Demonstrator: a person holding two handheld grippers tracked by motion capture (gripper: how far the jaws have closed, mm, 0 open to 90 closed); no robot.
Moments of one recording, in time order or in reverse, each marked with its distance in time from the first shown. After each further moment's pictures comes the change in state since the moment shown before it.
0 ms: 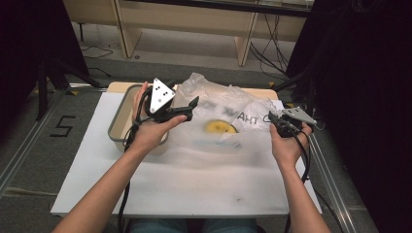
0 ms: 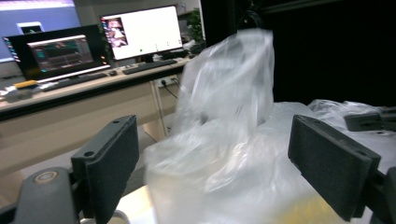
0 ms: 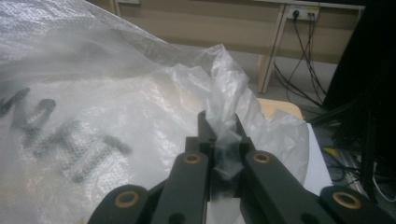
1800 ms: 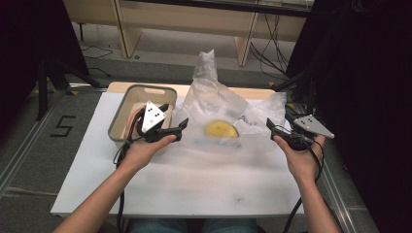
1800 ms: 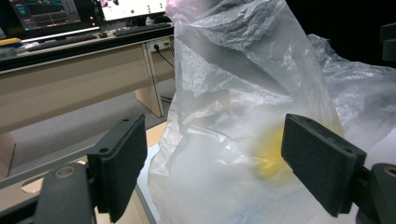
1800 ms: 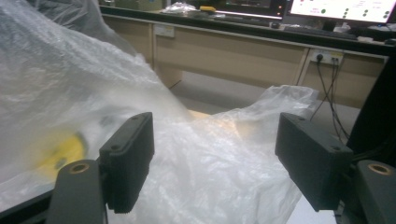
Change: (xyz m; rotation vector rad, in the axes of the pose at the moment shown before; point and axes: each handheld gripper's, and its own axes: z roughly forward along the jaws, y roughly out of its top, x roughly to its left) left arm -0.003 -0.053 -0.025 0.141 -0.045 -0.030; right arm -0.012 -0.007 -0.041 -0.147 0.146 -0.084
